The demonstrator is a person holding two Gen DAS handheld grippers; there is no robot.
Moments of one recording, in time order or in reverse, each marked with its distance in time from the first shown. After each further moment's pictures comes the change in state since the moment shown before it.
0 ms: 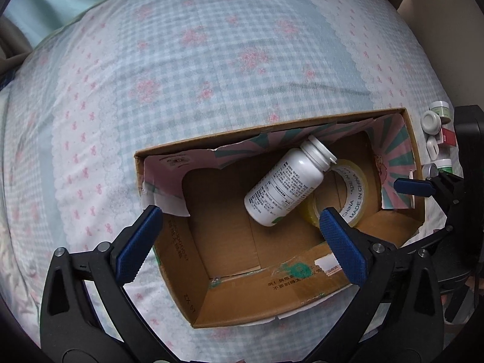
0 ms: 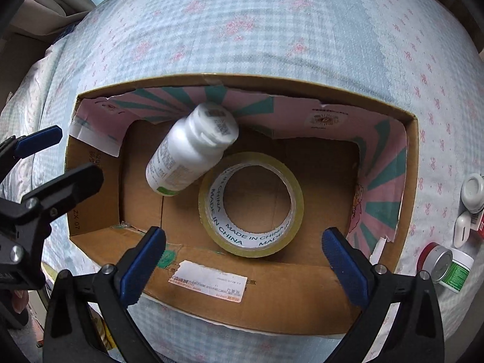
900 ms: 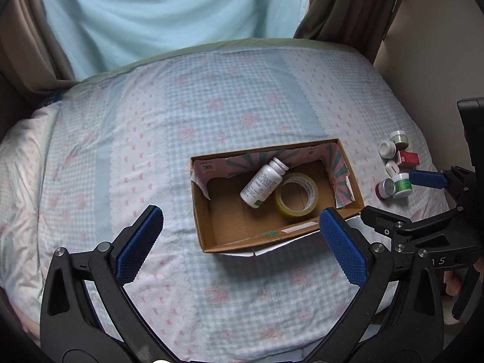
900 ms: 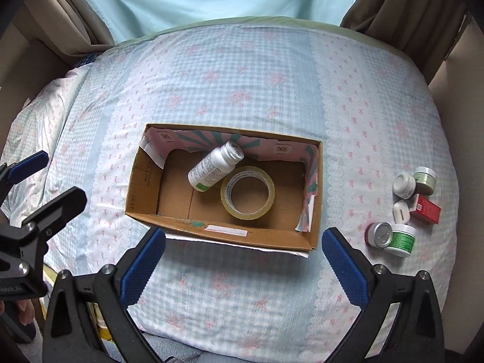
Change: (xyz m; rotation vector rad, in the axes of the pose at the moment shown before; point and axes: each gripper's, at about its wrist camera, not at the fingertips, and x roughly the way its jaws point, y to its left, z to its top) left arm -0.196 -0.022 -0.099 -0.035 -0.318 0.052; right arm -0.167 0.041 -0.094 -0.011 -0.279 -0.134
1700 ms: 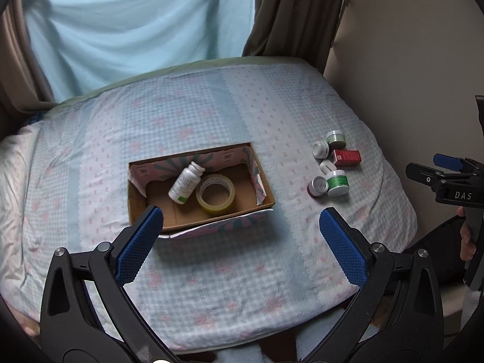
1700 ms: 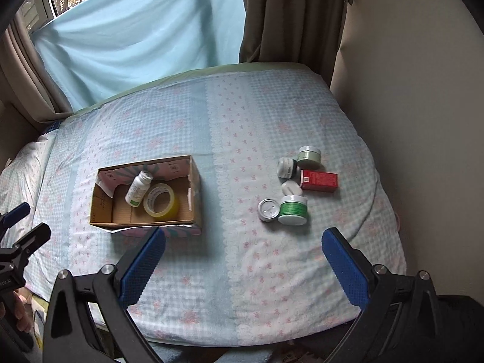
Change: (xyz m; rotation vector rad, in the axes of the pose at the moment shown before) left arm -0.075 -0.158 -0.039 0.064 -0.082 -0.102; right arm -0.135 -0.186 -0.109 0.202 -0.205 -0.151
